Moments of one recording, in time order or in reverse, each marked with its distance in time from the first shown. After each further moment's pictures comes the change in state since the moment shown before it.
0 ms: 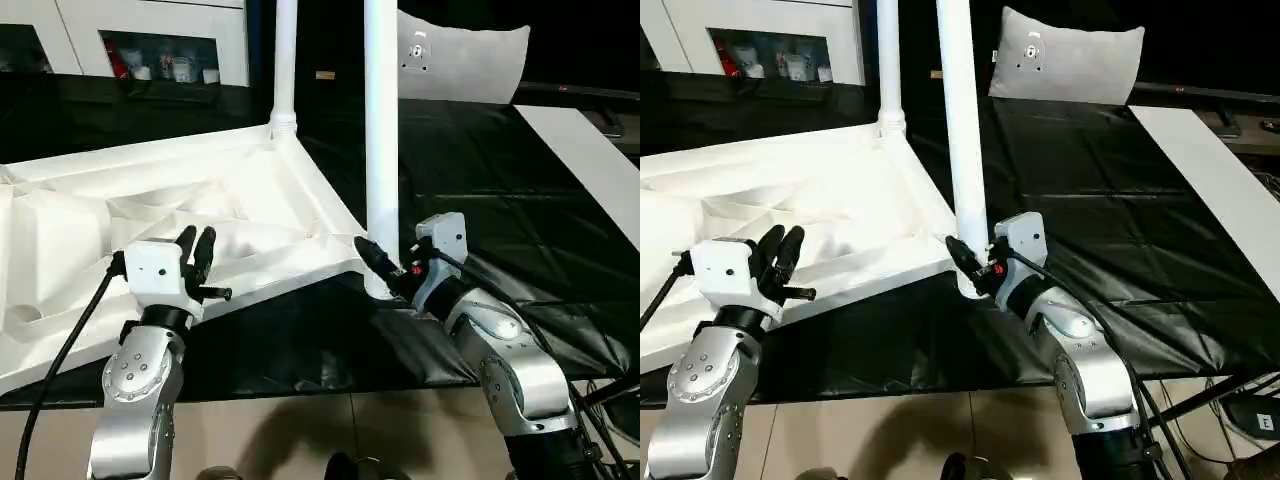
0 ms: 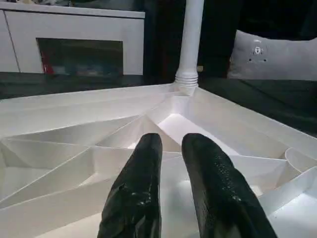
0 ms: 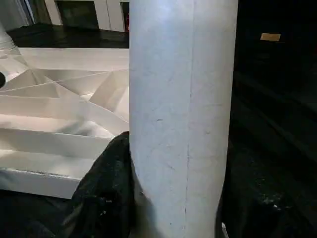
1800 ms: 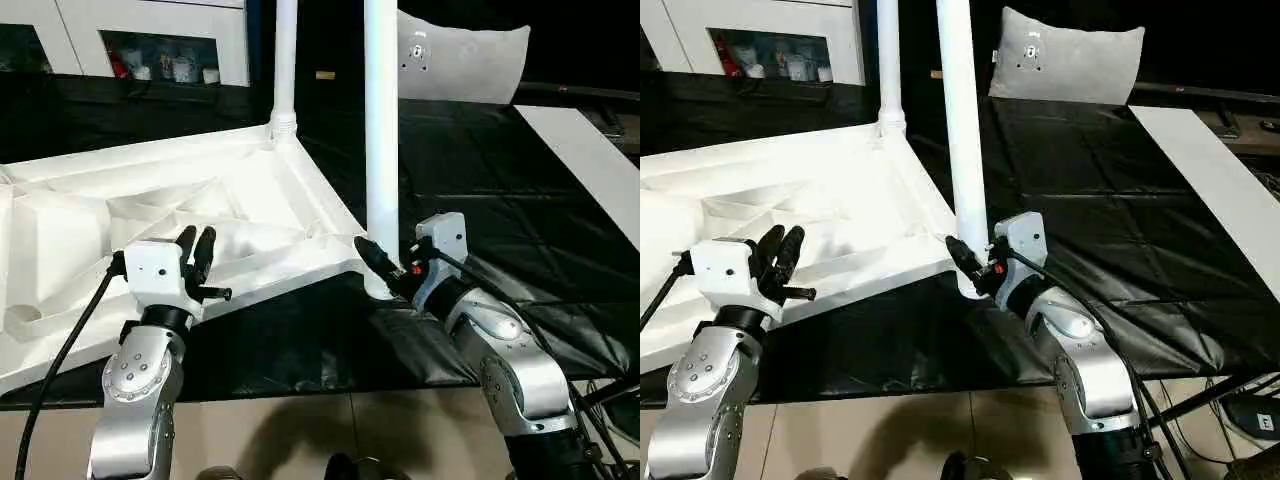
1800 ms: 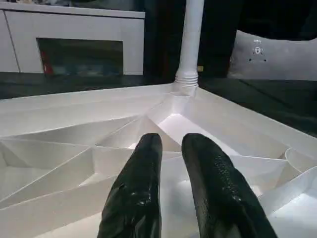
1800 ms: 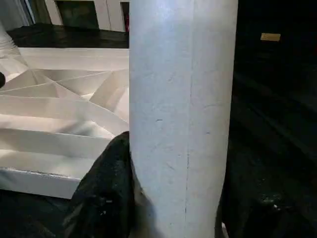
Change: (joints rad) left arm 0.000 0.000 0.000 0.000 0.000 0.000 0.000; right arm 0.000 0.000 0.000 0.000 0.000 0.000 0.000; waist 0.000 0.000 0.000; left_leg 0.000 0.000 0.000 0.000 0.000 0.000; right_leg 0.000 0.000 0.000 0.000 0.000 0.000
